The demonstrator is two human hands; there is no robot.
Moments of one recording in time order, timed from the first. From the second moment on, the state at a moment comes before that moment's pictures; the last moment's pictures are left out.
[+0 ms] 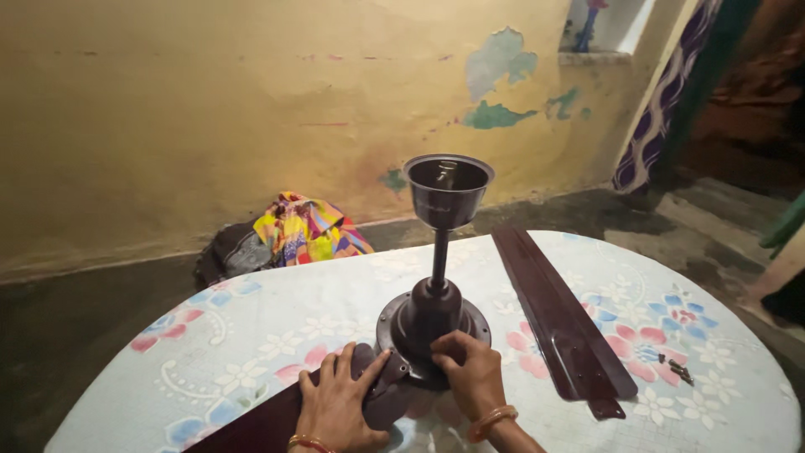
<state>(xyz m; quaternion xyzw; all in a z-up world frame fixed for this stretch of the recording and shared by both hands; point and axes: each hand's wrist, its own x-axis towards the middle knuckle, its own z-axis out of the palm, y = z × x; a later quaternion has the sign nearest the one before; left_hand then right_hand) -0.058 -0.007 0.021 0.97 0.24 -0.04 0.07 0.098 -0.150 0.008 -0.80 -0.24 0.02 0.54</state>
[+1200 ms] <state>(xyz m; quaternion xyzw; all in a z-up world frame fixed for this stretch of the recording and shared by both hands) -0.054 -0.026 0.008 0.96 0.27 0.02 0.05 0.104 -0.129 -0.017 -0.73 -0.61 -0.18 0.25</state>
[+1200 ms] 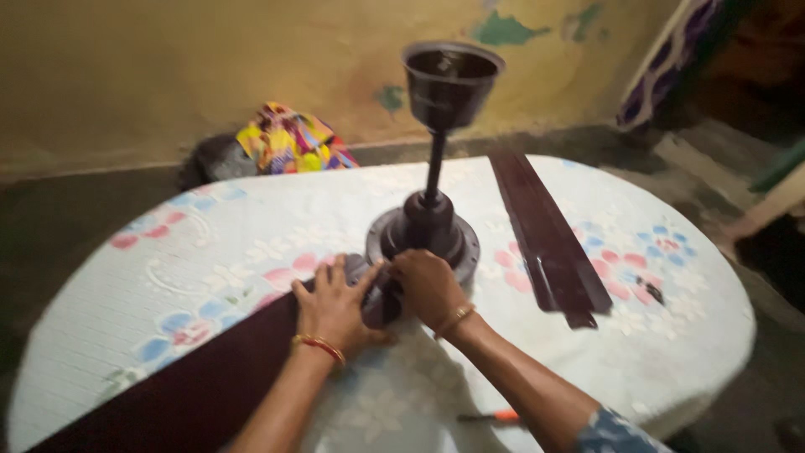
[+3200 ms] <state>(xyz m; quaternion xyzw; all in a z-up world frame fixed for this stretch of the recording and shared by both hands) -0.025 -0.032 -0.026 0.91 0.37 -0.04 0.15 0.076 -0.119 -0.013 -0.78 -0.57 -0.24 0.07</state>
